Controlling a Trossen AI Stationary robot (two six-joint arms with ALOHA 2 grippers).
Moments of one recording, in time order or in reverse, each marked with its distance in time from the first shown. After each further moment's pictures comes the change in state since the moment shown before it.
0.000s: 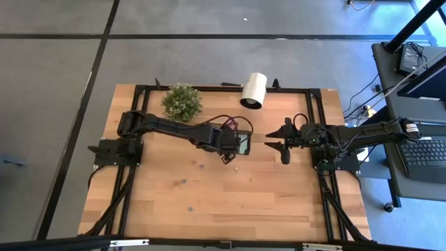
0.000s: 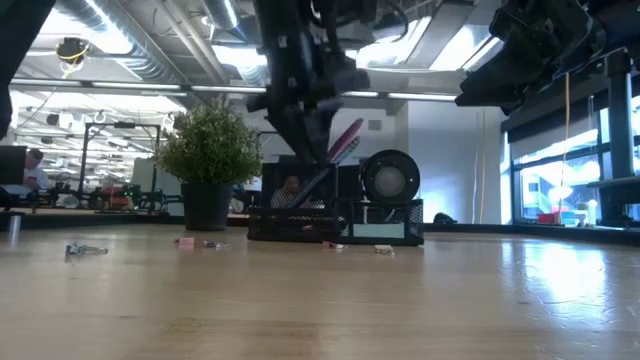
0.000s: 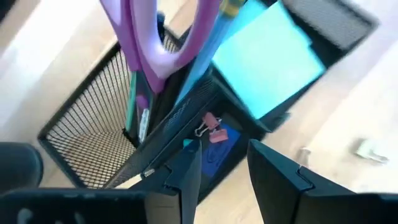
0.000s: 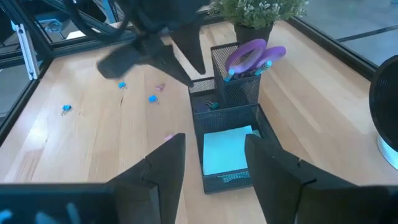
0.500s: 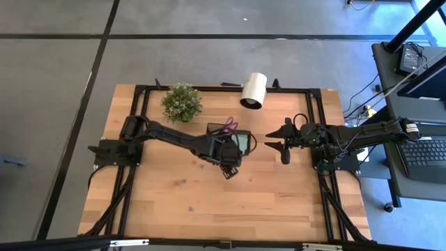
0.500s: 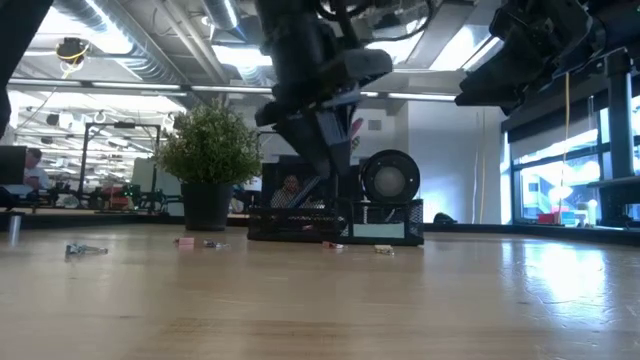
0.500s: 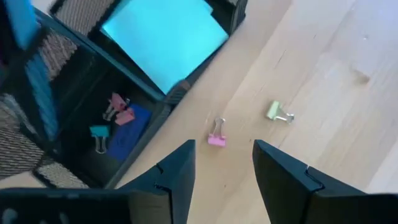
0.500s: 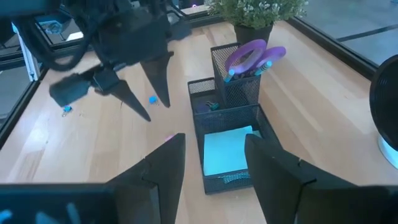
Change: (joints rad) left arm -0.085 0.040 -0.002 0.111 0.137 0.000; right arm 0.000 0.000 0.000 0.004 0.000 0.004
